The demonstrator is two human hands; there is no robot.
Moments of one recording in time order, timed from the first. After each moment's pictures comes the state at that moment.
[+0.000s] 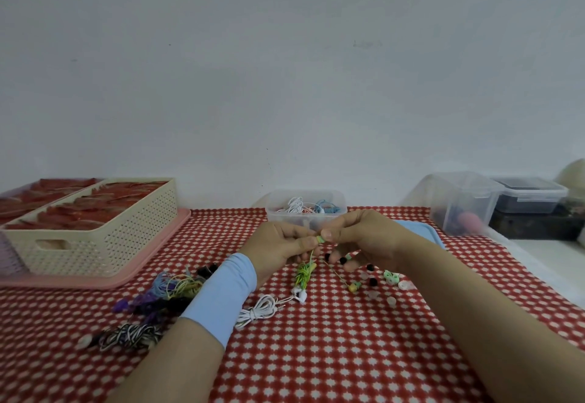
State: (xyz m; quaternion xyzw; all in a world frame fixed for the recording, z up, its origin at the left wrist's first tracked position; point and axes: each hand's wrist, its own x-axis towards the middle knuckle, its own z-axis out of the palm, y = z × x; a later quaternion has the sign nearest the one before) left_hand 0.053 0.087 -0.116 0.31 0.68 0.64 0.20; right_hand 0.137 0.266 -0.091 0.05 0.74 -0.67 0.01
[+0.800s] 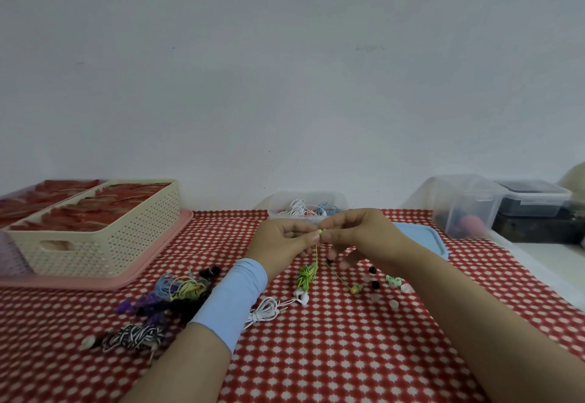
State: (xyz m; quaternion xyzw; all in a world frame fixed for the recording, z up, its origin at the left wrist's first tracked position) left_hand 0.056 0.093 -0.115 0.28 0.73 0.62 0.08; right_hand 0.134 0.264 -0.099 0.03 0.77 -0.63 -0.08
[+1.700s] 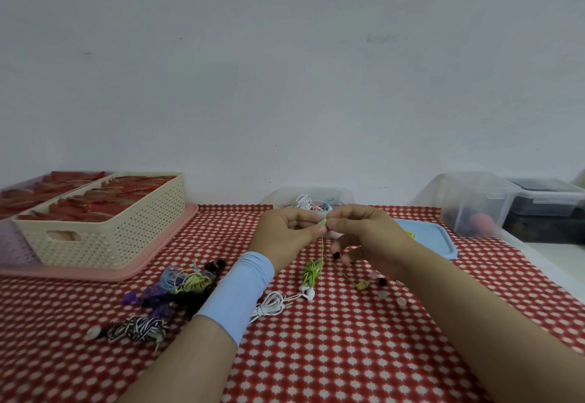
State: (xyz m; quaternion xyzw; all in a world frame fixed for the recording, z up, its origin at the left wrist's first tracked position) left_hand 0.054 0.093 -0.113 0.30 0.71 0.64 0.04; right_hand 0.130 0.254 -0.103 0.06 0.69 -0.71 -0.09
